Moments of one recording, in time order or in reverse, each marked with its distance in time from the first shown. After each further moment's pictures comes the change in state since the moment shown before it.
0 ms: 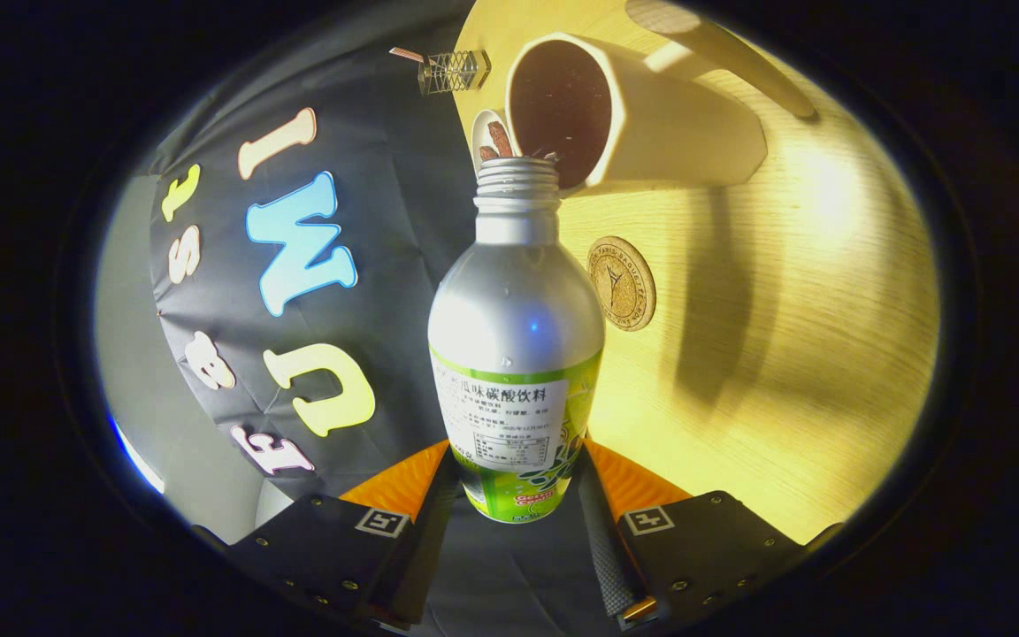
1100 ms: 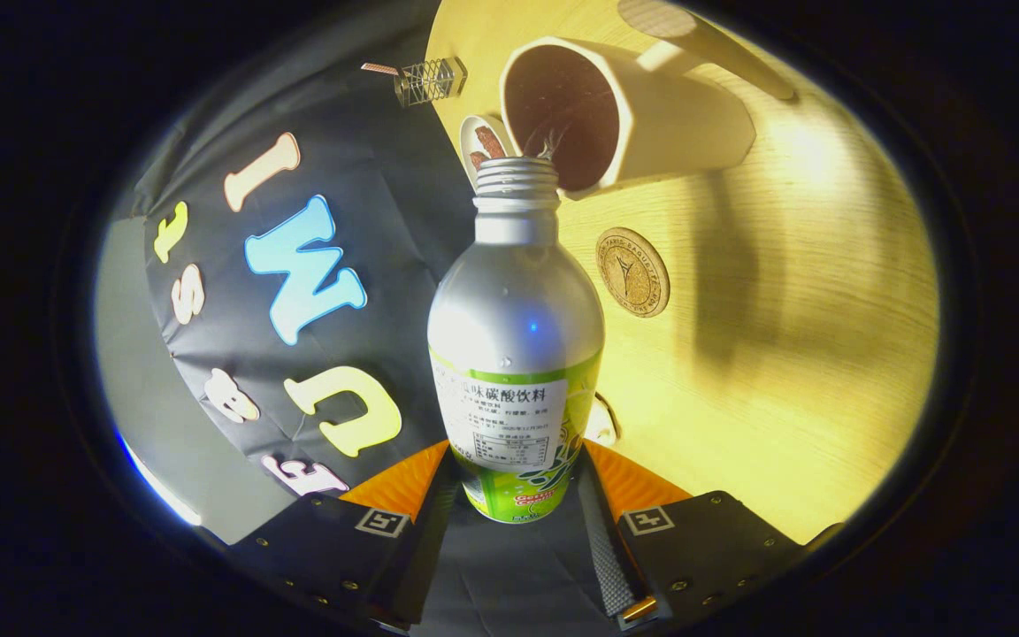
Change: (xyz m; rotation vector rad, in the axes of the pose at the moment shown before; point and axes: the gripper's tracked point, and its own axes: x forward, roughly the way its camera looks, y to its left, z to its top) arm -0.002 0.024 0.003 0.134 0.000 0.050
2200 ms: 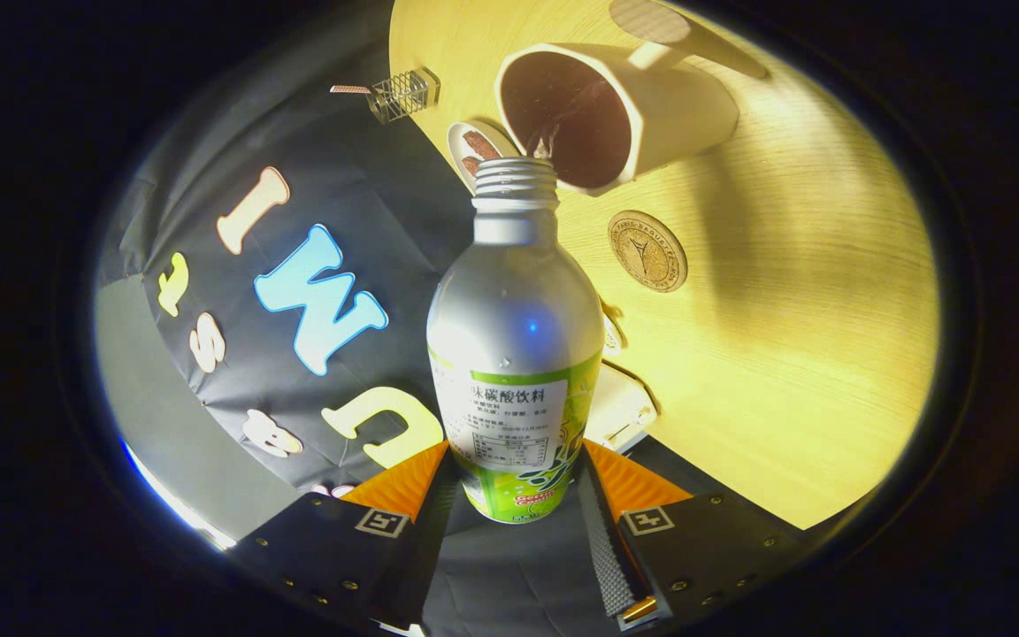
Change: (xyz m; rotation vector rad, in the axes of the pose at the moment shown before) arm -0.013 0.035 0.002 0.173 0.016 0.062
